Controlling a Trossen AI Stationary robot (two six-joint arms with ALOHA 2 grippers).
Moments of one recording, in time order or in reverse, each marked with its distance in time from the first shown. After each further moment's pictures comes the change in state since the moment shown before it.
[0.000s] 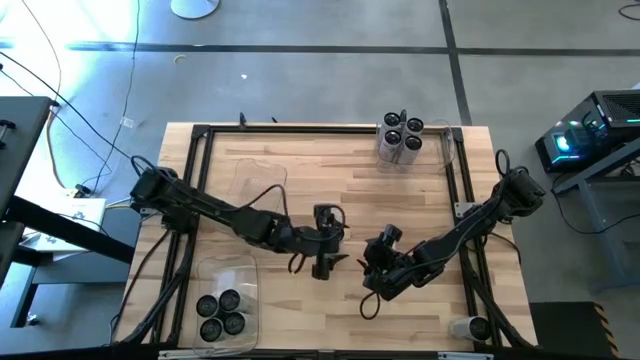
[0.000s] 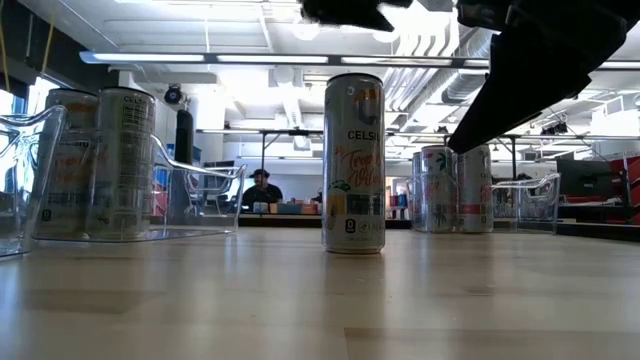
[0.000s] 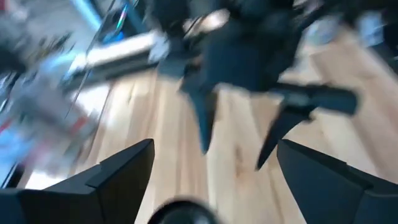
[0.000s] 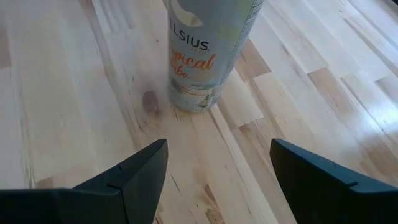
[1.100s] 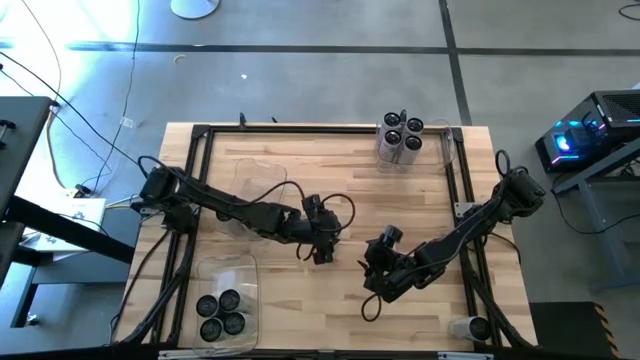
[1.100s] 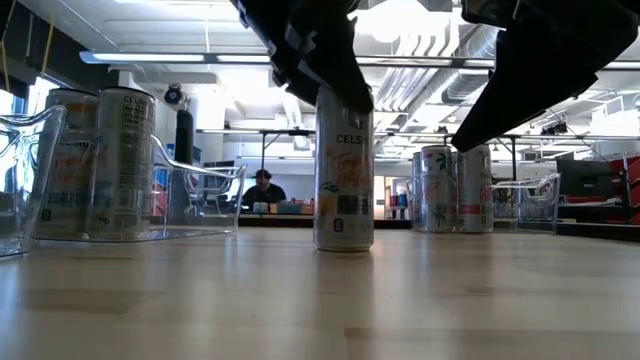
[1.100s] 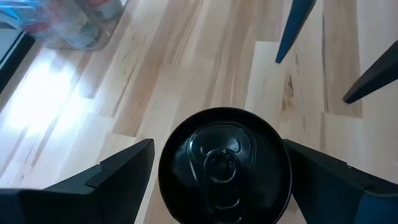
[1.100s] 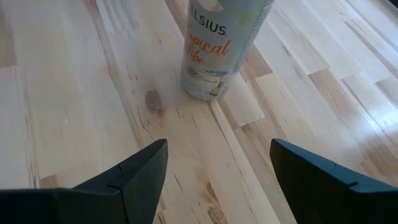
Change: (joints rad) left arm 0.080 0.061 0.010 -0.269 -0.042 -0.330; right arm 0.012 0.000 0.000 0.000 0.010 0.001
